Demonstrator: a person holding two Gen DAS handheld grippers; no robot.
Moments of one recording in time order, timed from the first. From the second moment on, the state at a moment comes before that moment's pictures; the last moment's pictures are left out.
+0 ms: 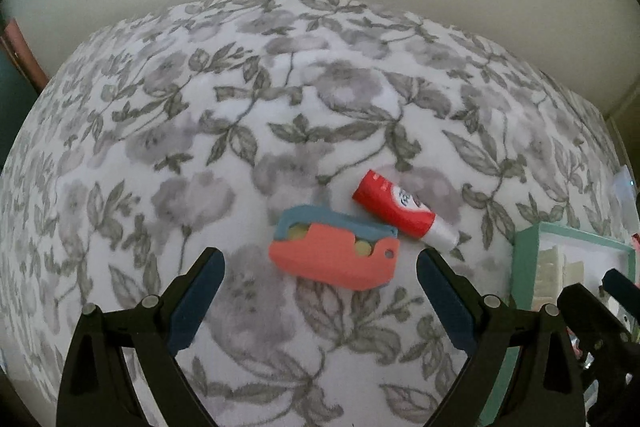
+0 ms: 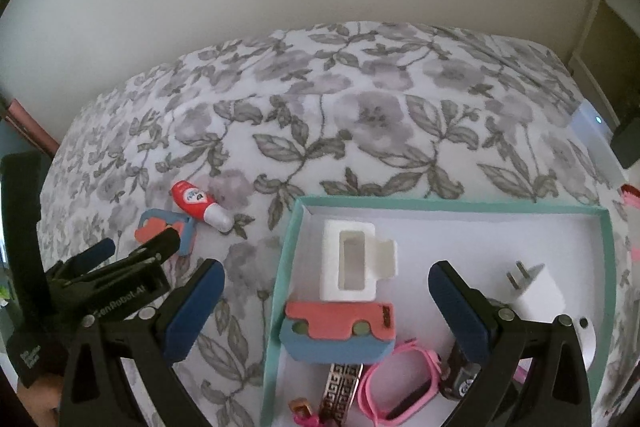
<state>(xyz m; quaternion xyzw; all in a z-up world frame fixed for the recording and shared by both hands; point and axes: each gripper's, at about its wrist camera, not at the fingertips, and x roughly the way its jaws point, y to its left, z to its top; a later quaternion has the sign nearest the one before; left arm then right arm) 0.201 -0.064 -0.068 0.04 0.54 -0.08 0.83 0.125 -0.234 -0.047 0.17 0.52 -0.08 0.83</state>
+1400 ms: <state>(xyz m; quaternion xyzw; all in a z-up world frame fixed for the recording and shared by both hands) 0.230 -0.032 -0.087 0.04 0.54 -0.09 0.83 0.232 -0.165 -0.072 0.12 0.55 0.06 0.82</state>
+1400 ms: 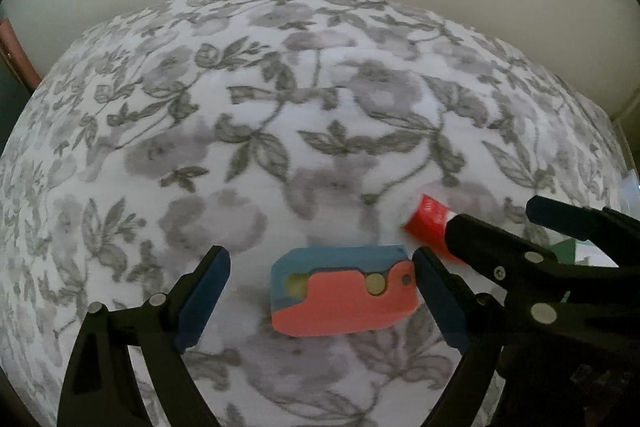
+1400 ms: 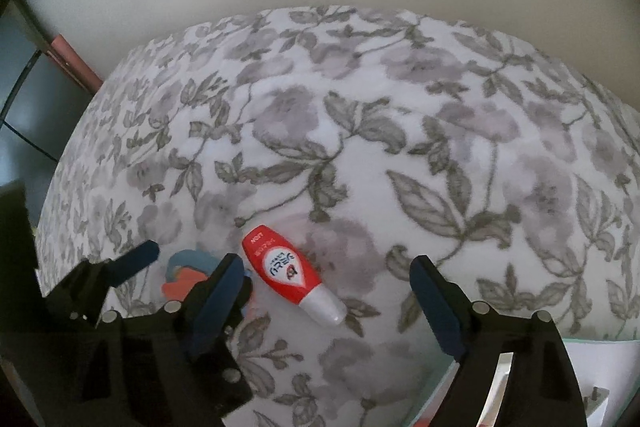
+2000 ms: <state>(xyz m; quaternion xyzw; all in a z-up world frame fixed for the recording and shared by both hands) 0.230 -0.025 -0.097 0.06 0.58 -0.09 0.81 0.238 -0.131 -0.090 0.08 0.57 0.05 0.82</state>
